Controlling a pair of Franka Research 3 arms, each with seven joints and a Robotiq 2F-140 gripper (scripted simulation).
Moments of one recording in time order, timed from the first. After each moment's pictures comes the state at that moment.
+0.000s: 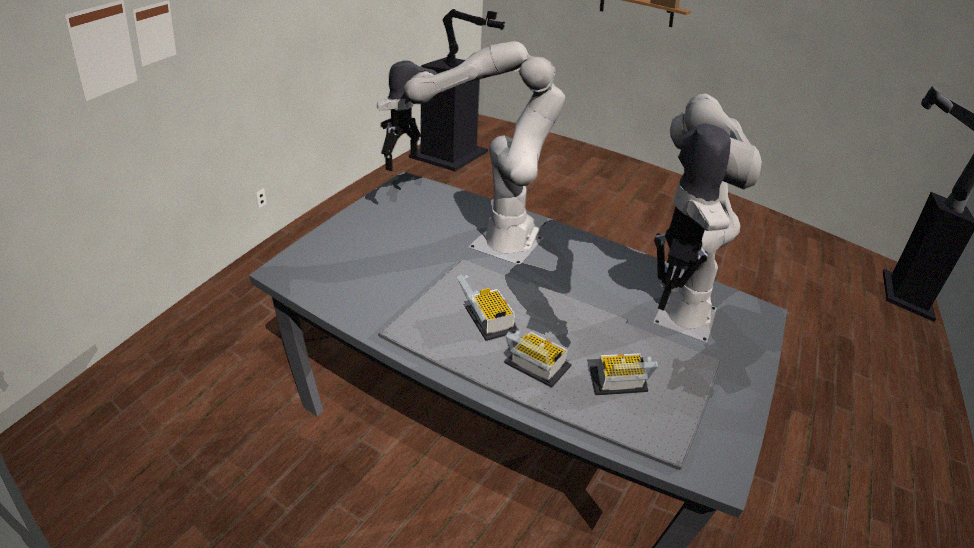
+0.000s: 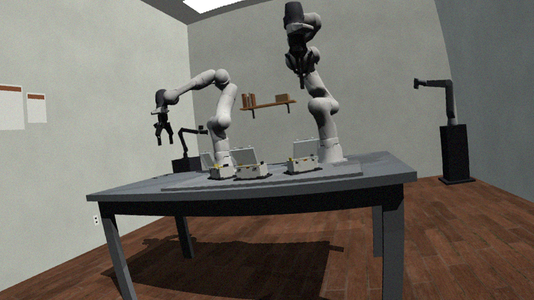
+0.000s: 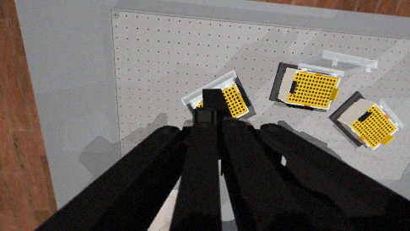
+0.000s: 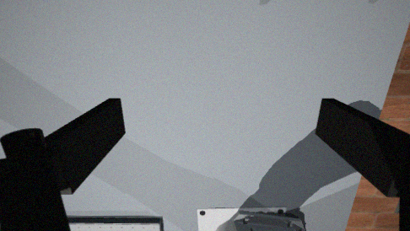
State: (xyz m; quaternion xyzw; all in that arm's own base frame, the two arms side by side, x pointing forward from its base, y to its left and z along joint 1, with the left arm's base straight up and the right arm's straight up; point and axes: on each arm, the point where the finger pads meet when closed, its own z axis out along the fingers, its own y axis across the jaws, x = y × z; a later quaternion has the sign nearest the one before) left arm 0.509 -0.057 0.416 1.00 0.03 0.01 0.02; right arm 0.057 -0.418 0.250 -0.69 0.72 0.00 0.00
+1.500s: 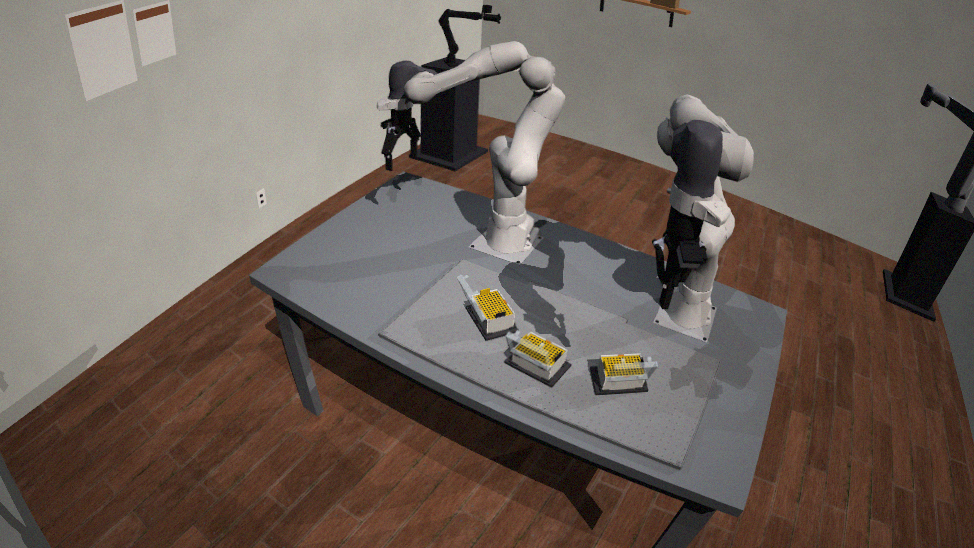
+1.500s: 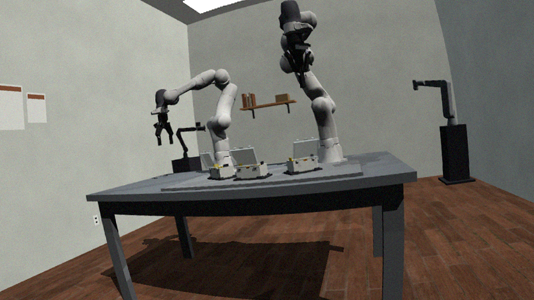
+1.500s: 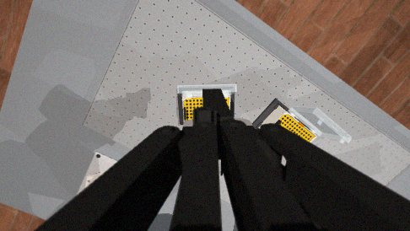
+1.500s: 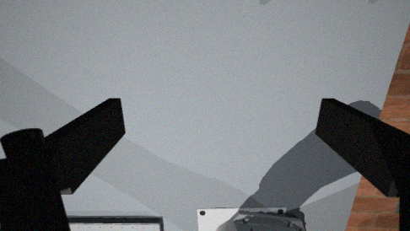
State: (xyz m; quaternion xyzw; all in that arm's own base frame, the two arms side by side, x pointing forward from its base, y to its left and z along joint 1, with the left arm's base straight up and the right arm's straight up) left arm 0.511 -0.055 0.421 0.96 0.26 0.00 0.00; right arm 0.057 -0.418 0.250 -0.69 0.72 0.00 0.00
